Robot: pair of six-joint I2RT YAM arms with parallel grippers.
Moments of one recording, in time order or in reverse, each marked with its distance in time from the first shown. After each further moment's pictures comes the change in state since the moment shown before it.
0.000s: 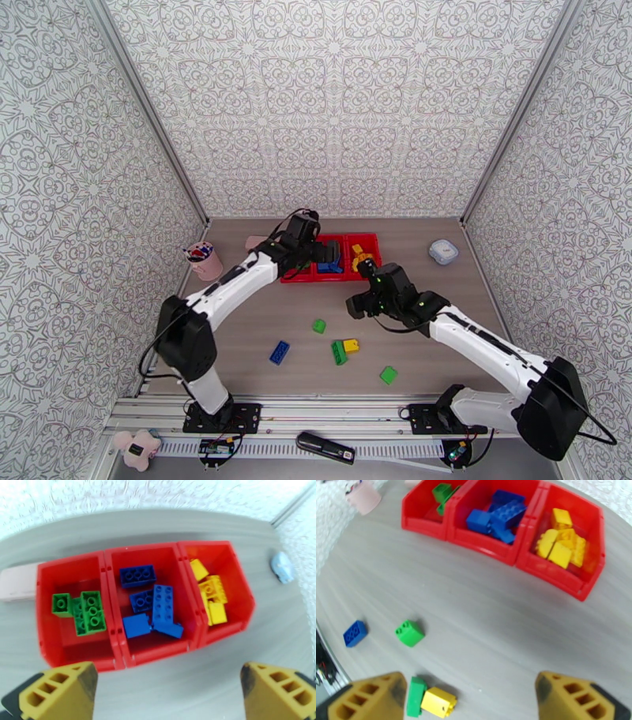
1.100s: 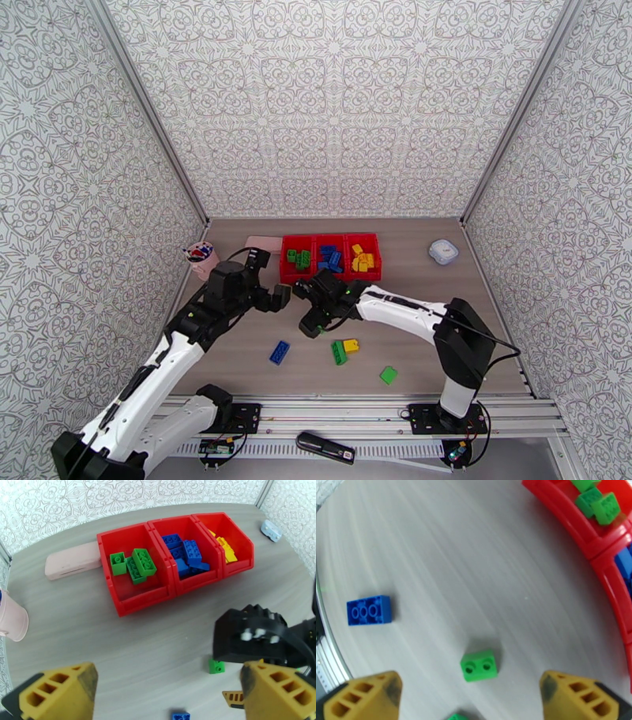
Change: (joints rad) left arm 0.192 -0.674 -0.500 -0.068 0.142 0.304; right arm 0.243 0.553 0.410 -0.090 -0.059 -0.228
